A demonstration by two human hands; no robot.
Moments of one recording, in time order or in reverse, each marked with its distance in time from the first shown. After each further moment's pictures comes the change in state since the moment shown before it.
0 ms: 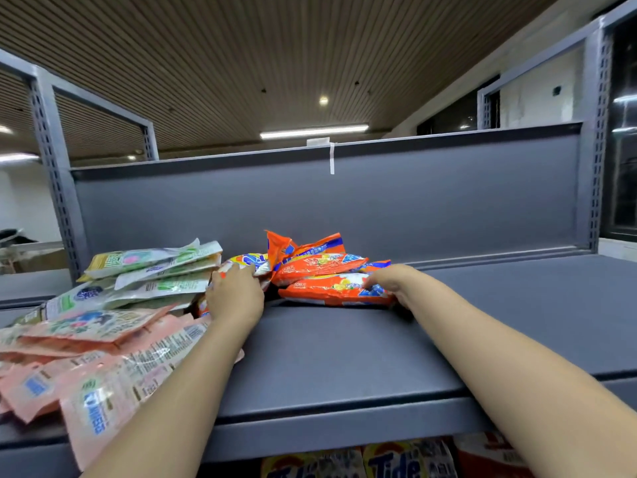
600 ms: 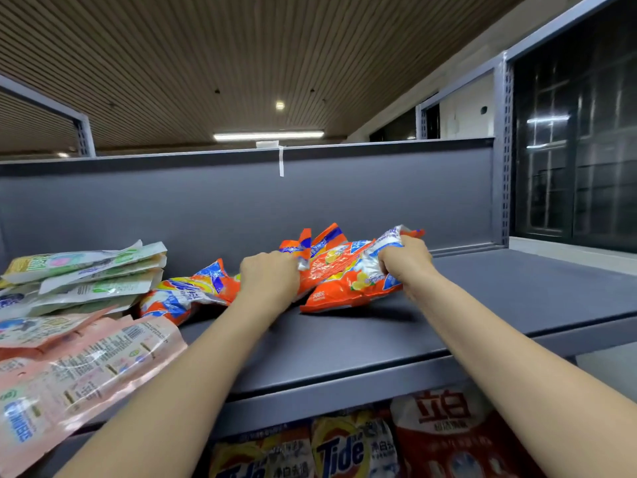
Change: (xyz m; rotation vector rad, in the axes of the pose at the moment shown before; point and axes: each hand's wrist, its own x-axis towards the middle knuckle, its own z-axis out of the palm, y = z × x) left_hand -0.048 0.122 -0.026 0.276 0.021 0.462; right_hand -0.046 0.041 -0.074 0.161 0.565 -0.187
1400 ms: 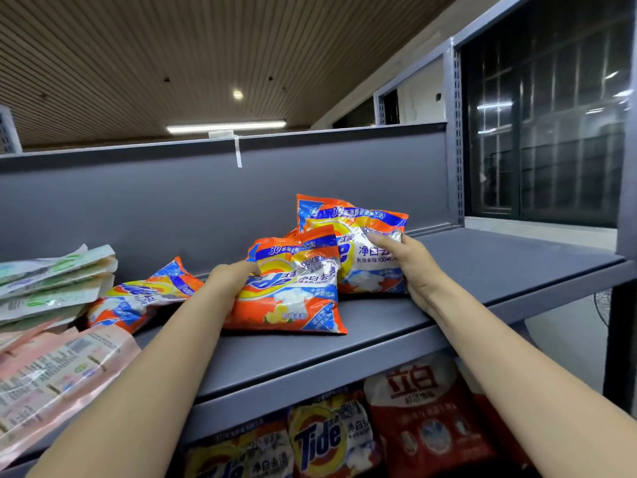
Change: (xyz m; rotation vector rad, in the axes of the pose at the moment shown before) left_hand 0.017 -0.007 0.024 -1.256 -0.441 -0.739; right_hand -0.018 0.046 -0.053 0.515 -0.294 -0.113
